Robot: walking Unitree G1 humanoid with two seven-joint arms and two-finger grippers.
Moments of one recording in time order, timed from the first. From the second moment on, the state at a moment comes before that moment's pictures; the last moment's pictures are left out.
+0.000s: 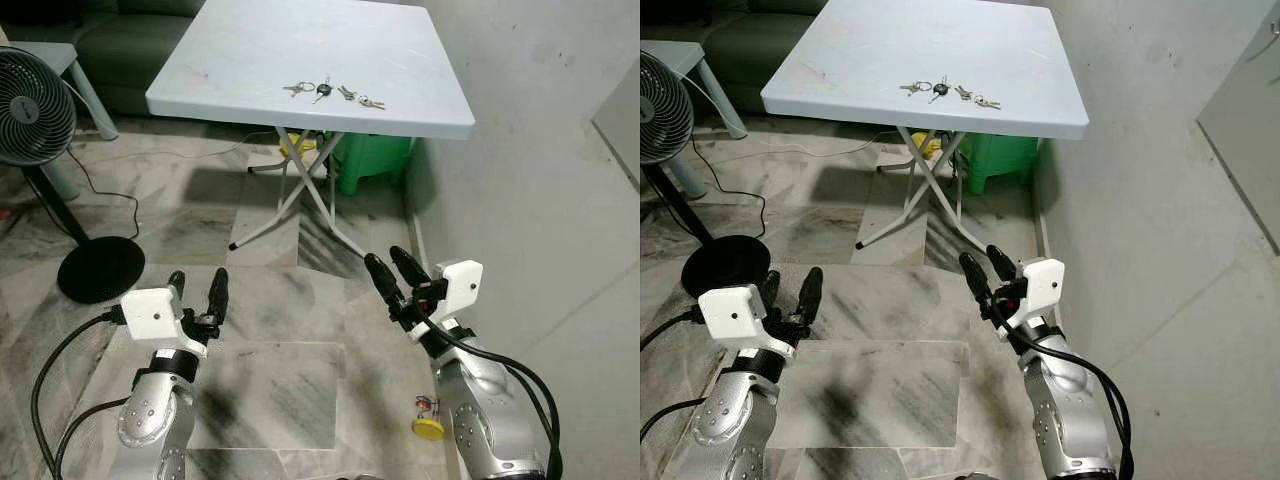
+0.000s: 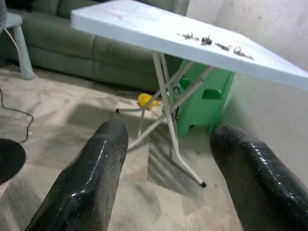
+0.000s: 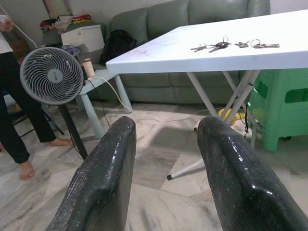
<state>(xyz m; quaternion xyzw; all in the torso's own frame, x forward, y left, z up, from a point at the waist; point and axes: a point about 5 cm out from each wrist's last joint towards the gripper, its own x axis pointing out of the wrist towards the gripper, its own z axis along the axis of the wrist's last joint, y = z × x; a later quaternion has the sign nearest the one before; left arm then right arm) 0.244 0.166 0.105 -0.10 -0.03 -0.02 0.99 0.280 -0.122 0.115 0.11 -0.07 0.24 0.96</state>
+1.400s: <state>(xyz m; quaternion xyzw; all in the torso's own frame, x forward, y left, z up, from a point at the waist) 0.261 0.170 0.114 -0.08 -0.04 -0.03 1.00 0.296 -0.123 0.117 0.10 -0.08 0.23 0.96</state>
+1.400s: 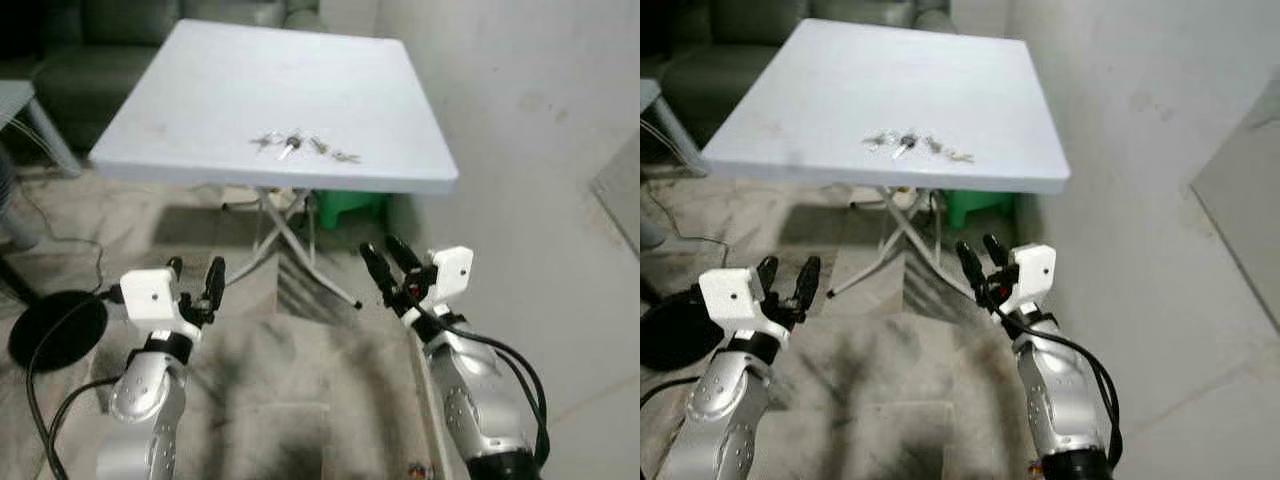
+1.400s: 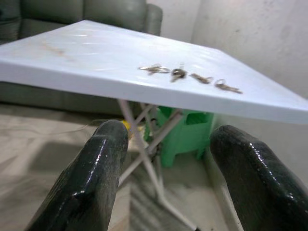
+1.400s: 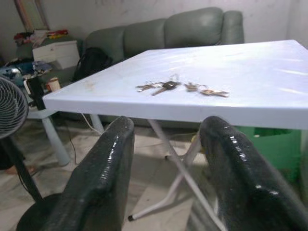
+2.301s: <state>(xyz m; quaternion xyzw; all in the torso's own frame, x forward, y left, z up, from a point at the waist) 0.256 0.161 0.106 -0.09 -0.03 -0.04 0.99 0.295 -0.131 0.112 0.08 -0.06 0.23 0.97</state>
